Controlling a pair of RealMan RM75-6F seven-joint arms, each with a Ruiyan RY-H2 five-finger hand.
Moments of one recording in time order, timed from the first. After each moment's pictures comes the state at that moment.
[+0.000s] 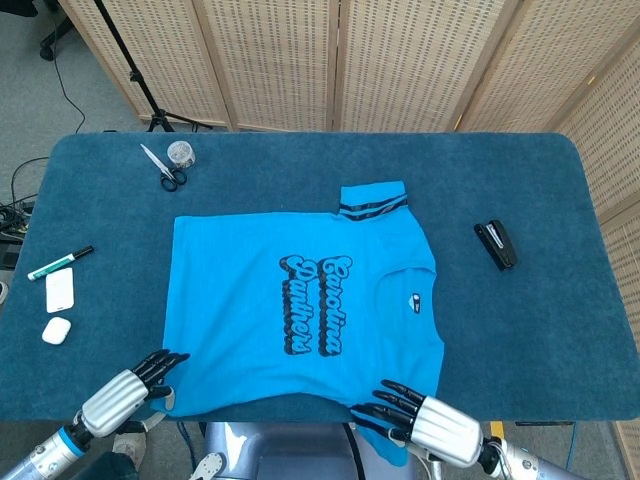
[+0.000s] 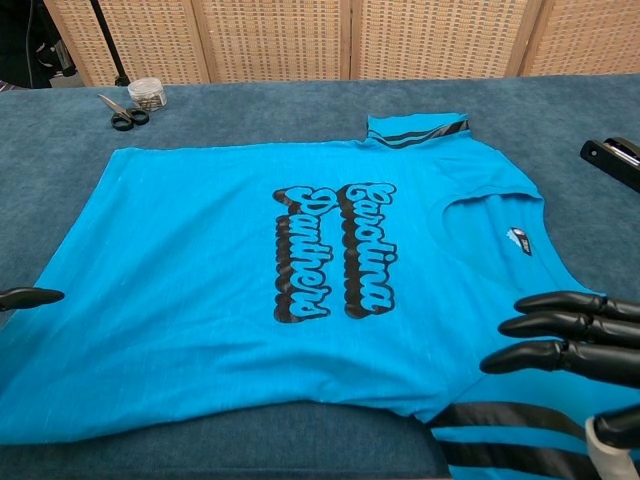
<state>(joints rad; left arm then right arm) -0.26 -1.48 0.36 -0.98 1.96 1.56 -0.56 0.44 -1.40 -0.37 -1.29 -2.19 1.55 0.14</state>
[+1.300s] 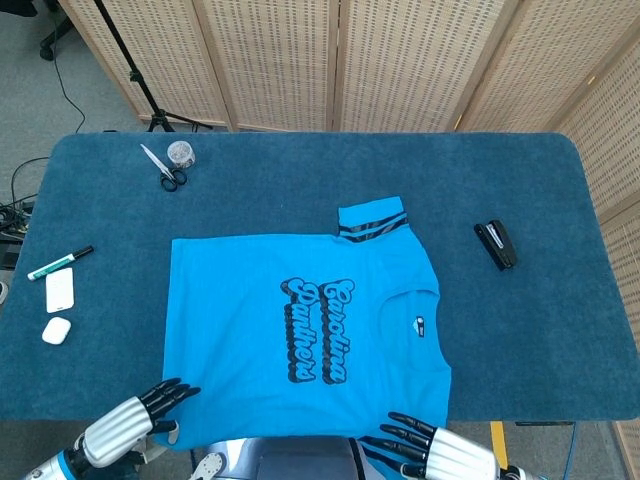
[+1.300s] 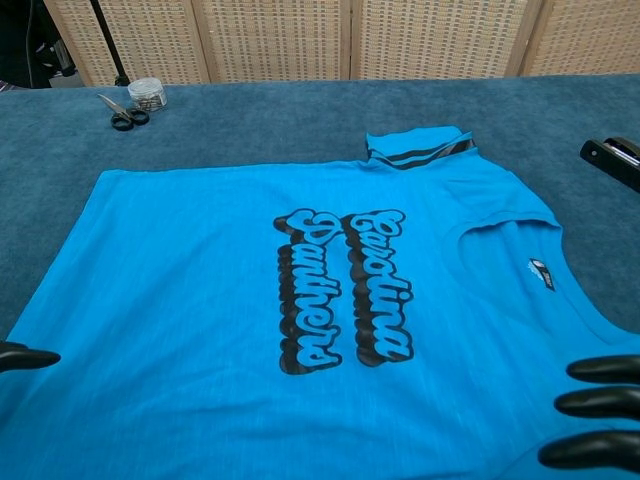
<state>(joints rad) -0.24 -1.49 0.44 -0.95 2.08 1.66 -0.51 0.39 -1.36 -0.43 -1.28 -2.31 1.63 0.11</state>
